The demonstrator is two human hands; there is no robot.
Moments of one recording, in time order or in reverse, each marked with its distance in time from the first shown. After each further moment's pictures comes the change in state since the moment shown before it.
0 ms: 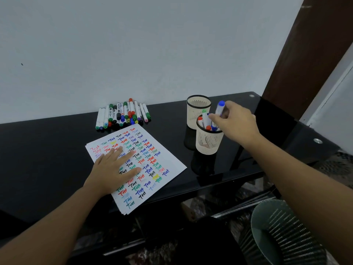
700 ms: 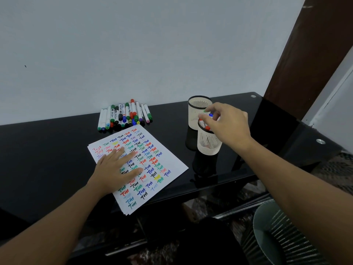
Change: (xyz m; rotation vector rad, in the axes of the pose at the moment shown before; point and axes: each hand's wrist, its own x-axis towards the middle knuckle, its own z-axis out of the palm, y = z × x) left_hand 0.001 0.000 -0.002 -0.092 0.011 0.002; right_hand -0.005 -0.015 0.017 0.038 0.108 -0.129
